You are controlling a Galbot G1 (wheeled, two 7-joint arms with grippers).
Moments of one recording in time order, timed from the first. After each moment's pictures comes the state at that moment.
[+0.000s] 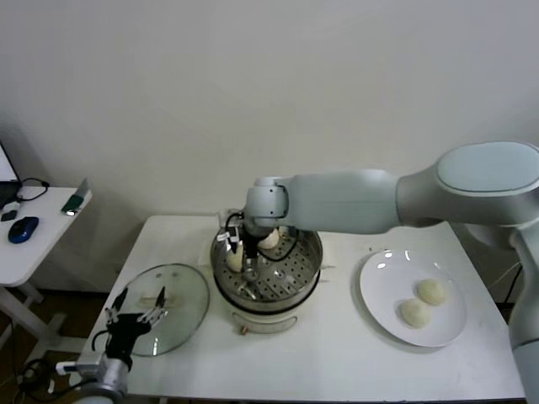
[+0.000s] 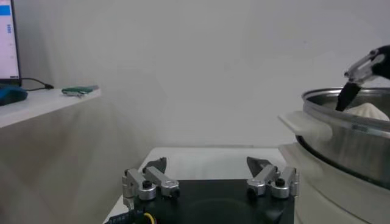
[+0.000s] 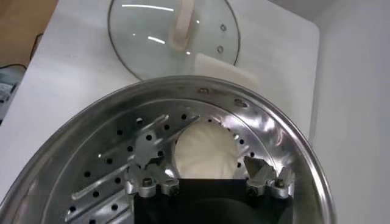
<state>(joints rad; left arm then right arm) 1.58 -1.40 -0.73 -1.98 -0.22 0.12 0.07 0.72 1.34 -1.61 1.34 0.89 -0.50 -0.61</state>
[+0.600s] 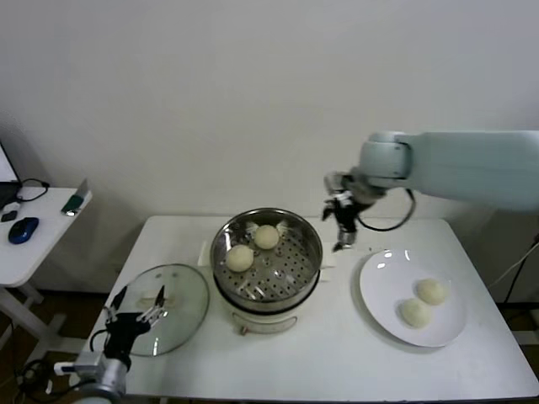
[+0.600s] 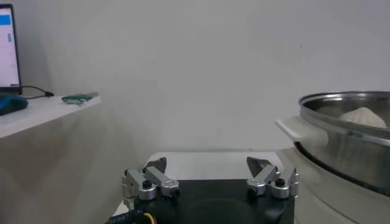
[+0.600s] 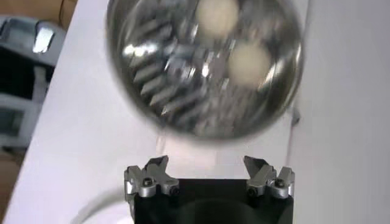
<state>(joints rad) 1.60 -1.40 -0.74 -2.00 -0.21 0.12 0.07 1.00 0.80 -1.88 1.56 0.69 -0.31 -0.83</state>
